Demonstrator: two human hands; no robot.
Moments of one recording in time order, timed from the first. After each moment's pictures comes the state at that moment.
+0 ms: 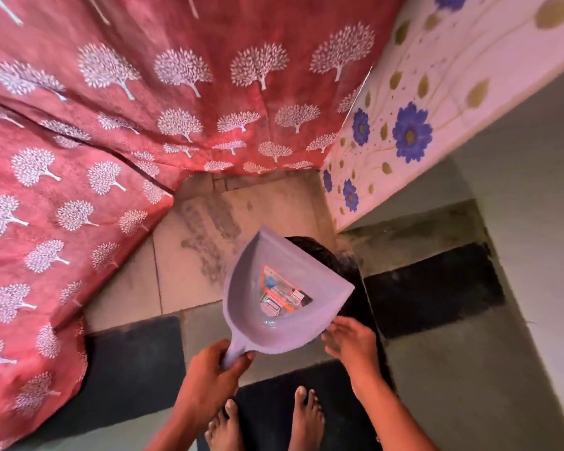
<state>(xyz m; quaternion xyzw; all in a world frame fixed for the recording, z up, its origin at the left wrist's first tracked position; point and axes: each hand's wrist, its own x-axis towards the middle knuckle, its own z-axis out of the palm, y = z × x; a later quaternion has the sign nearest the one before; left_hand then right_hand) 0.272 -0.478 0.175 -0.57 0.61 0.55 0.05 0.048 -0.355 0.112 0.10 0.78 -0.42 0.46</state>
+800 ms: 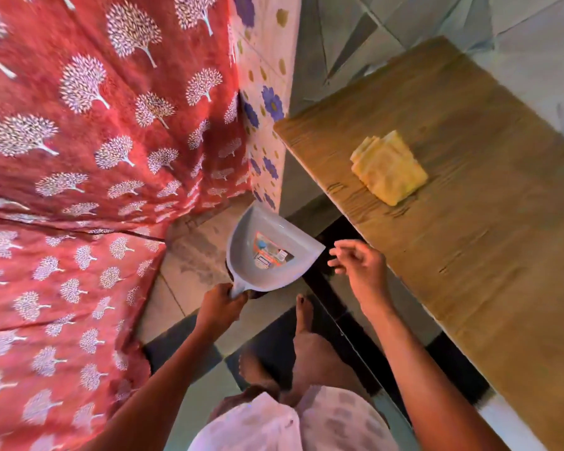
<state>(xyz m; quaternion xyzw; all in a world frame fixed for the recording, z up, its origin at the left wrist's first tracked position) 0.263 -0.423 0.525 -0.45 0.78 0.42 0.13 0.066 -0.215 0.601 -0.04 0.77 -0.59 0.25</state>
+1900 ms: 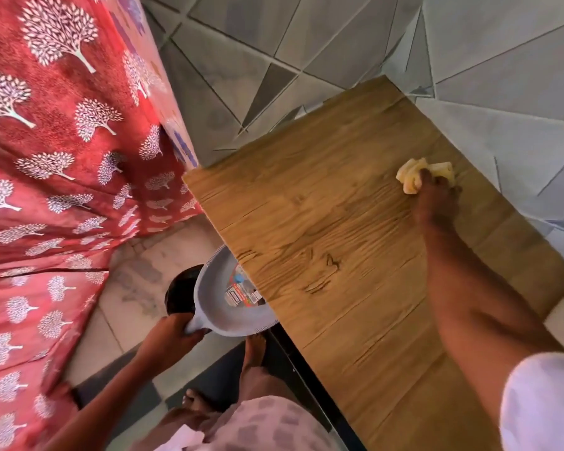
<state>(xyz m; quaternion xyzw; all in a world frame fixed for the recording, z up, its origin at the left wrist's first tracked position) 0.106 -0.403 0.522 -0.33 0.87 0.33 0.19 -0.410 -0.107 0.572 -0.10 0.99 0.00 -0.05</state>
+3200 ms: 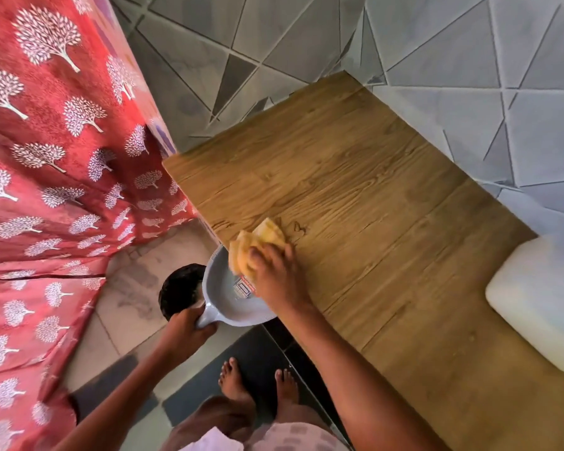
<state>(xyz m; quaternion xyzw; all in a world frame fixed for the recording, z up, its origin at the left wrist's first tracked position) 0.111 -0.300 0.550 -0.32 0.86 0.37 0.16 -0.071 -0.156 0.594 -0.42 0.89 -0.19 -0.01</state>
